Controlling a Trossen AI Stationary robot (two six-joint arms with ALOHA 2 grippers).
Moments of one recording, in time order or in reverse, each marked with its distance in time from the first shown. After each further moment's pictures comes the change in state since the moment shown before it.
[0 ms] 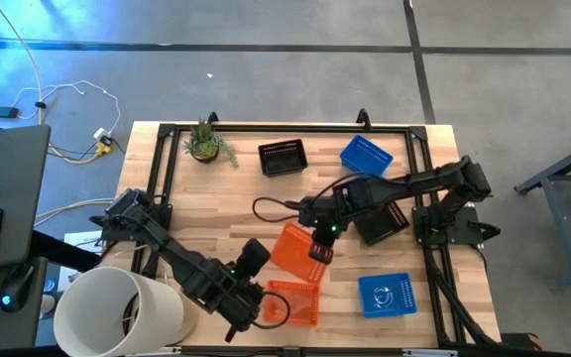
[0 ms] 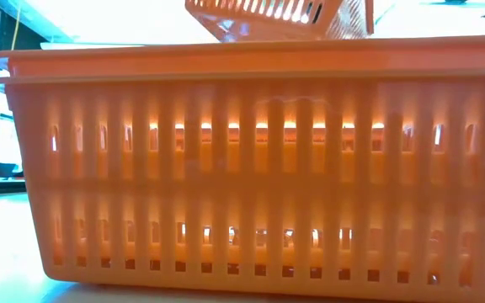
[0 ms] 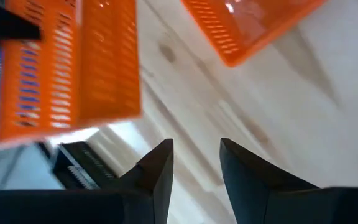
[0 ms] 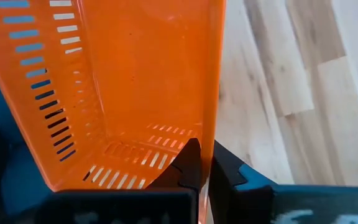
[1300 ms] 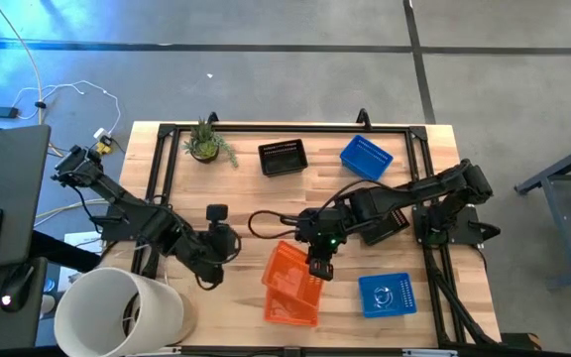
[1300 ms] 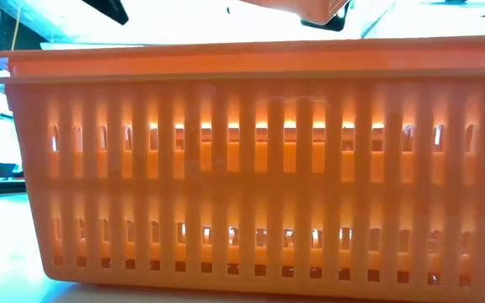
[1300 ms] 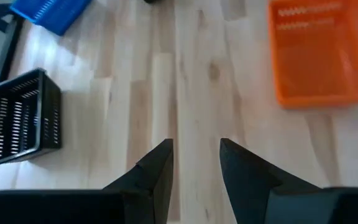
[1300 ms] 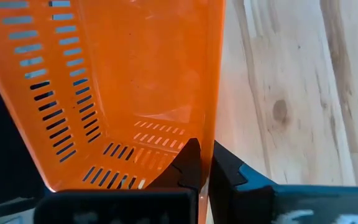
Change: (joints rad) left arm 0.084 -0.619 -0.831 0.658 -0.054 -0.437; right arm 0.072 0.002 0.006 0.158 -0.089 0.004
